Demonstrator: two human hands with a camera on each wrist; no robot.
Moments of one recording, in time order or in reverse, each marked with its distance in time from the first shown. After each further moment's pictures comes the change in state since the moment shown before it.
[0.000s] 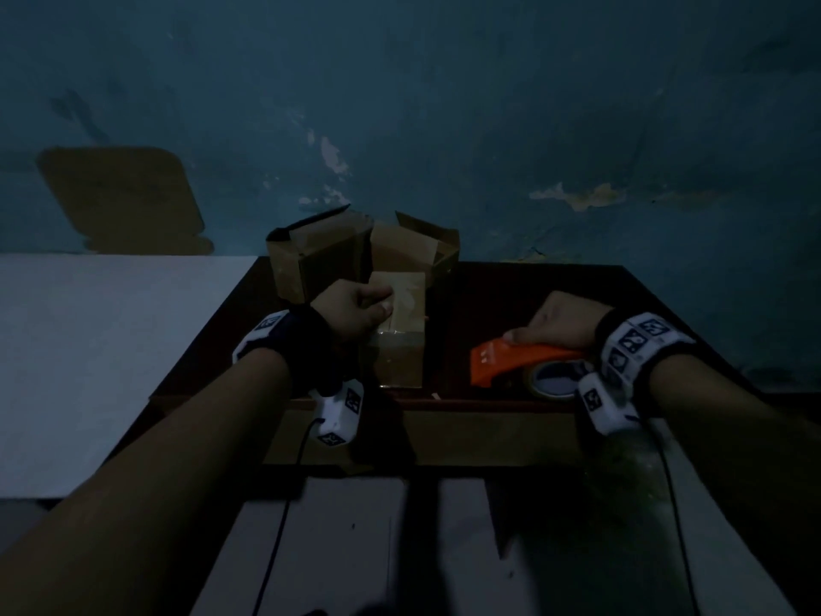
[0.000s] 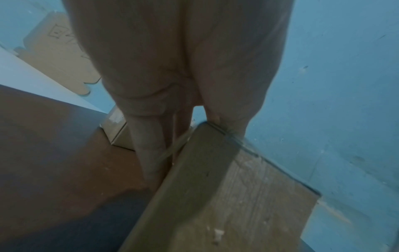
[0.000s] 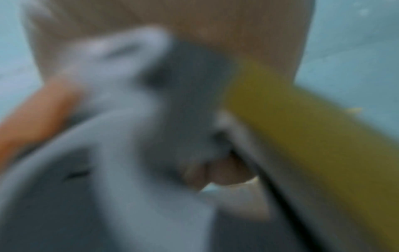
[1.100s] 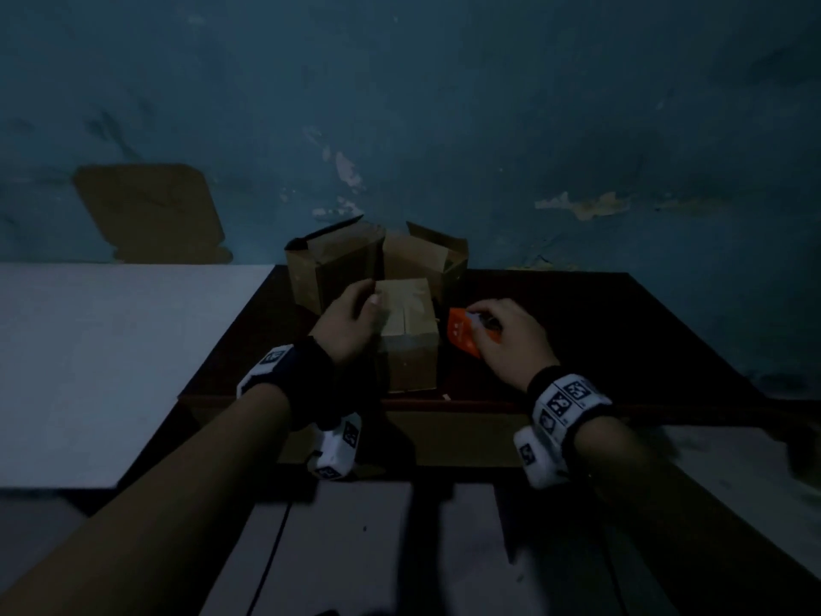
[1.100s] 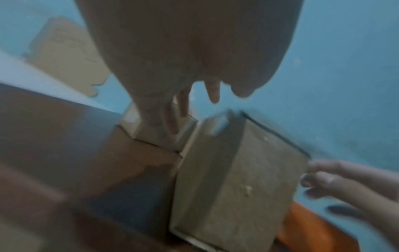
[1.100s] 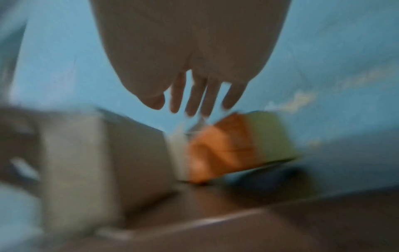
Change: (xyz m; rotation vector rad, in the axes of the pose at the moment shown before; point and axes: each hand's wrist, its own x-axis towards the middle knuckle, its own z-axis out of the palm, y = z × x) left_hand -0.028 -0.013 0.002 -0.116 0.161 0.078; right_hand -0.010 -0.045 0.082 0.090 0.632 -0.320
